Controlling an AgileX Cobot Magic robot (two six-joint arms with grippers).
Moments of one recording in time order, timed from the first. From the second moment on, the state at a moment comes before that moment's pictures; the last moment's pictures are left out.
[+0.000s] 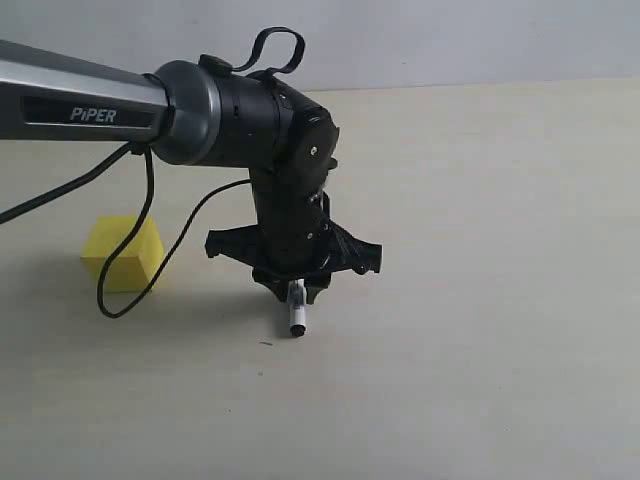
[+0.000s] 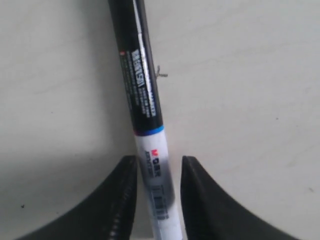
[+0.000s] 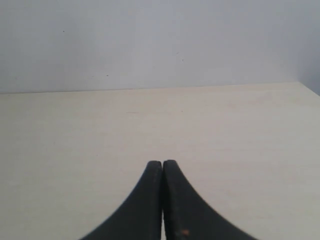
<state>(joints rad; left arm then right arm) -0.81 2.18 -1.51 0.05 0.92 -0.67 0.00 0.01 0.00 0.01 0.27 0.00</state>
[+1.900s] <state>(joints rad) 0.01 1.61 -0.92 0.36 0.65 1.07 0.00 0.01 0.00 0.01 0.27 0.00</state>
